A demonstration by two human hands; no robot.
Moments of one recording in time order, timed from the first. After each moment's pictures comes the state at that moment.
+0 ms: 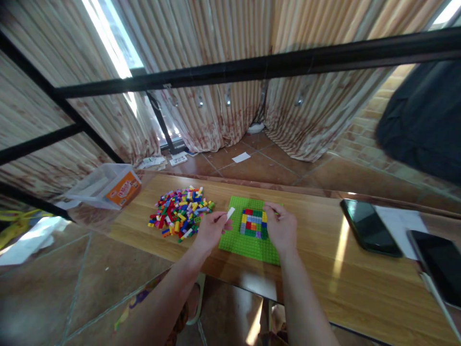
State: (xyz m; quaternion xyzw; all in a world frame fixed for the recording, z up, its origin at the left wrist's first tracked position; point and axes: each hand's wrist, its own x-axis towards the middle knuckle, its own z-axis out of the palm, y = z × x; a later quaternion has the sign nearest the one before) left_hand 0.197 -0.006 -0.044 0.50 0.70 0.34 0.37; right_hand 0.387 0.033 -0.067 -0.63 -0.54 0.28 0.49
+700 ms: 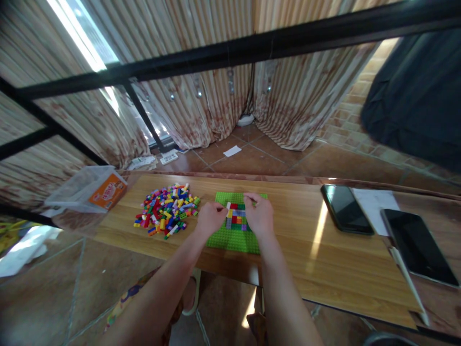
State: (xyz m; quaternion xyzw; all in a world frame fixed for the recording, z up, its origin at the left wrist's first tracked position) left_hand 0.235 0.020 -0.036 0.60 0.75 0.15 0.22; right_hand 0.385 0.040 -0.062 -0.63 -0.57 0.29 0.44
